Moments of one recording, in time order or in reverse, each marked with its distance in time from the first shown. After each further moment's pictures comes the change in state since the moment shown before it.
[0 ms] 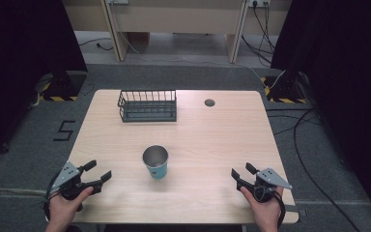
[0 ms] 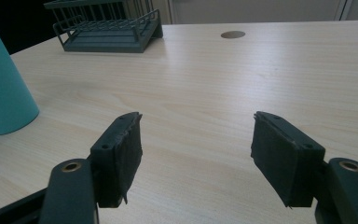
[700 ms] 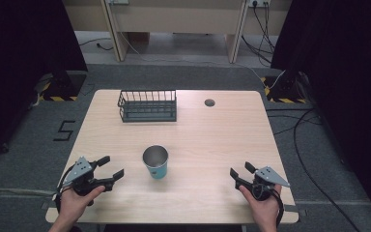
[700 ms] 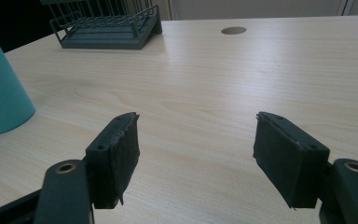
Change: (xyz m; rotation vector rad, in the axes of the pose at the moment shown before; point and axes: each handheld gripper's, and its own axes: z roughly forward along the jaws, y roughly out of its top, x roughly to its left) left arm -0.029 0.016 0.032 0.018 -0.158 0.007; right arm -0.001 0.000 0.006 0.017 -0.001 0.002
